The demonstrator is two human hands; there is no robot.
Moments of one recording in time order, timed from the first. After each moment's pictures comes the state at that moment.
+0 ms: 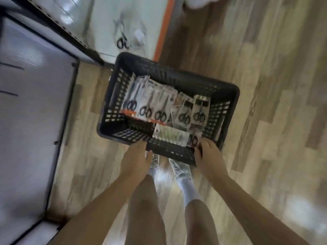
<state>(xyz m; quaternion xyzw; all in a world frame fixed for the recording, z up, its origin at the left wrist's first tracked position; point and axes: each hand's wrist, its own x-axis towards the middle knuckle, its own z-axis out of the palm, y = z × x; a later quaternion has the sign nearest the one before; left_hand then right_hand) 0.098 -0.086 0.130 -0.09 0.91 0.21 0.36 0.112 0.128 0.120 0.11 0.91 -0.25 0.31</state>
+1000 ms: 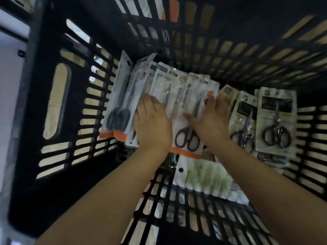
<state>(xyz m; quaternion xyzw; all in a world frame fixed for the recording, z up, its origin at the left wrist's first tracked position) -0.040 -0.092 -0.204 -0.03 0.98 -0.01 0.18 -0.035 0.034 -0.238 0.21 0.90 -0.28 0.25</state>
